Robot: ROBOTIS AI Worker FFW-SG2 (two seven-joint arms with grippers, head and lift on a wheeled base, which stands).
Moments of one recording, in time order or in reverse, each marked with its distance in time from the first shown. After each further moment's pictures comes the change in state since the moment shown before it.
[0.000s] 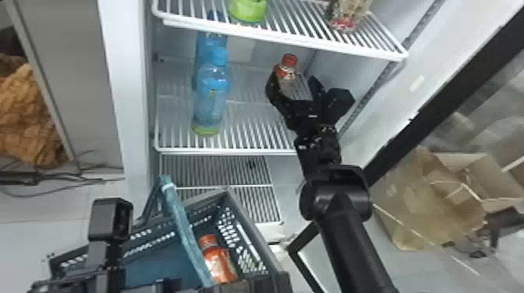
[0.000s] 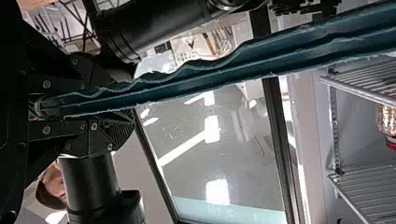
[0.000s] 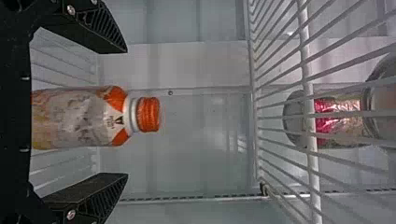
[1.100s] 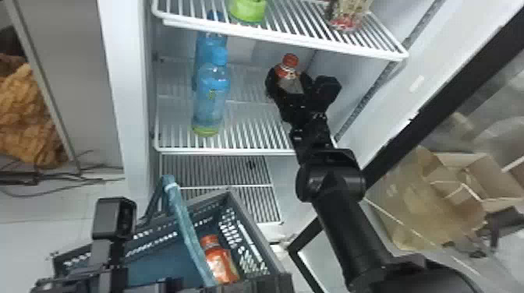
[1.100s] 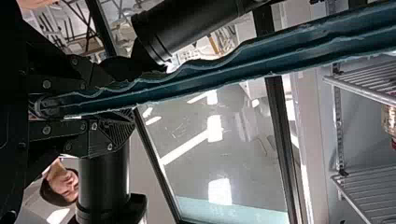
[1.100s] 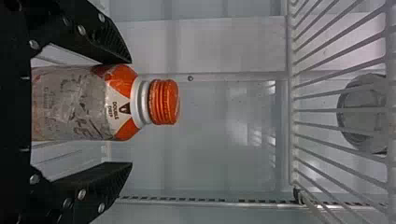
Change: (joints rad) left arm -0.013 0.003 -0.012 0.010 0.004 0.001 0.000; right arm -0.167 -0.024 0.069 0.249 -0.004 0.000 -0.067
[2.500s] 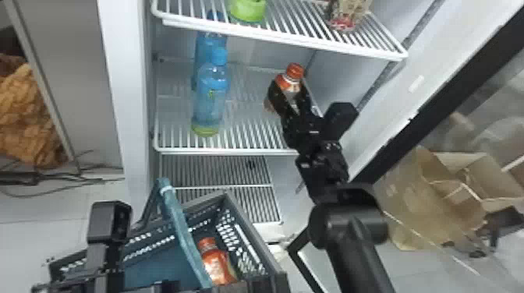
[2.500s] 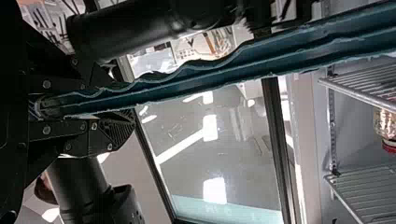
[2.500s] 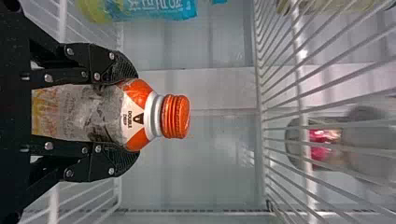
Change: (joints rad) left arm 0.023 -0.005 0.016 0.000 0.004 -0.002 -0.004; right arm 0.415 0.010 -0.084 -0.621 0.007 0.185 0.082
